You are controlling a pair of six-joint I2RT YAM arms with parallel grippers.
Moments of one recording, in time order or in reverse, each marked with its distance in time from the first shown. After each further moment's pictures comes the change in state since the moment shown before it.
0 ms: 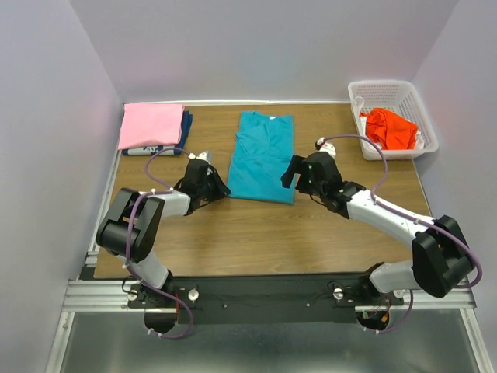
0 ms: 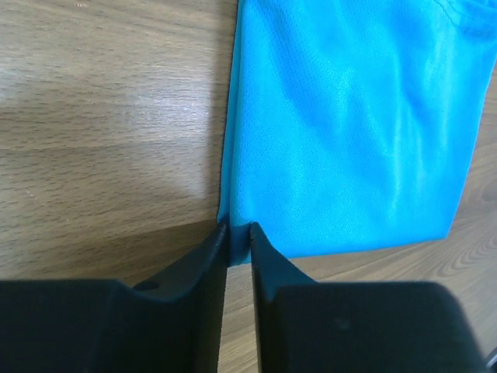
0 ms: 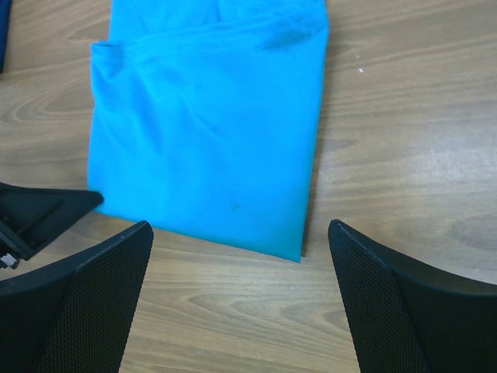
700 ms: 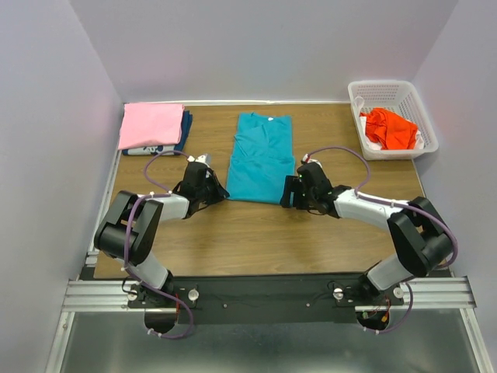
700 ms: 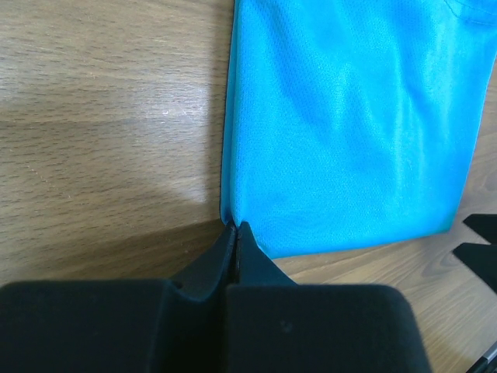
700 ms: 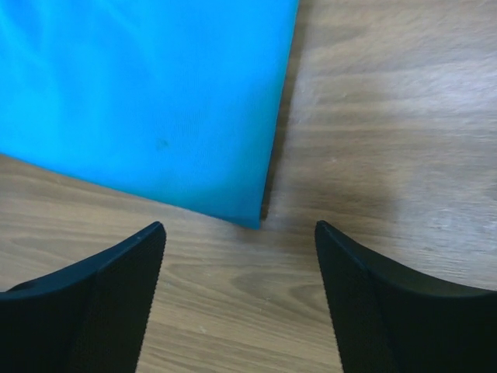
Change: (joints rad) left arm 0.000 -0.024 -0.042 0.017 0.004 0.002; right arm 0.000 0.141 -0.068 -0.017 -0.120 -0.053
